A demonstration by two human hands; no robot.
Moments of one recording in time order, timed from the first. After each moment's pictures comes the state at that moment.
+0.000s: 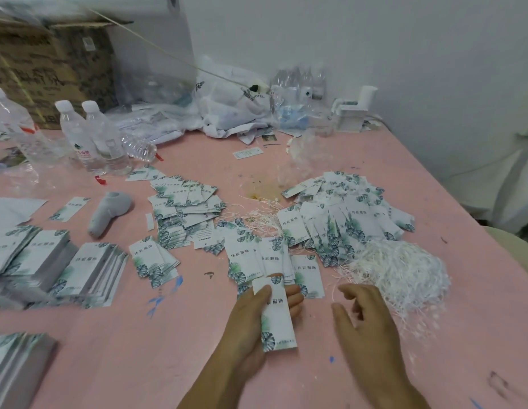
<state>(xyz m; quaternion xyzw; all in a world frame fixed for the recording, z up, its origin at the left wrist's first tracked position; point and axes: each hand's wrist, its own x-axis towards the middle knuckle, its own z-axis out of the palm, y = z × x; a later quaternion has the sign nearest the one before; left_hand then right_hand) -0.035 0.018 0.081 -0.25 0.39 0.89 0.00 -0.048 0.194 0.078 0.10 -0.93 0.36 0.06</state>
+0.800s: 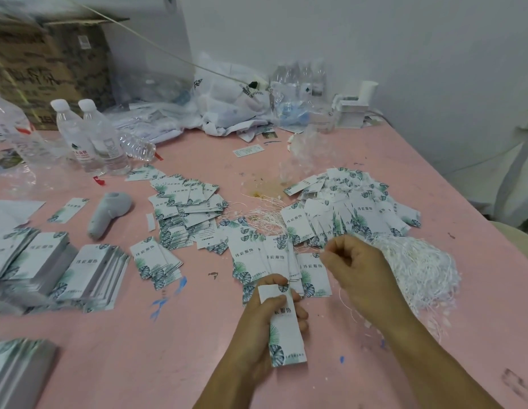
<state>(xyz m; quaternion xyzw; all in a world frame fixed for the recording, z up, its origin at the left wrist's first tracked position) -0.014 0.022 0.046 -0.11 0.35 0.93 0.09 -0.073 0.182 0.125 0.12 -0.83 0.55 0.01</state>
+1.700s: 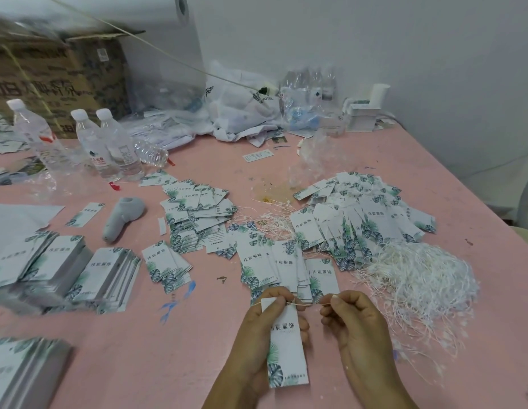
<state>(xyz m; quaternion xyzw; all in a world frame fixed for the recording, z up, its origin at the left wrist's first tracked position) -0.005 0.017 0.055 -0.14 0.39 0.91 0.06 -0.037 0.168 0.044 -0.08 -0.54 0.84 -0.03</state>
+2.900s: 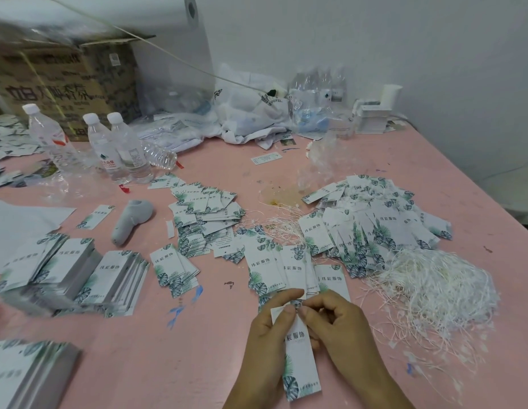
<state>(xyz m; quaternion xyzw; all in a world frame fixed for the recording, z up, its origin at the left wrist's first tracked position) -0.003 0.018 0.041 -0.11 0.51 0.85 0.00 -0.047 0.147 0.054 0.12 -0.78 0.62 -0.05</state>
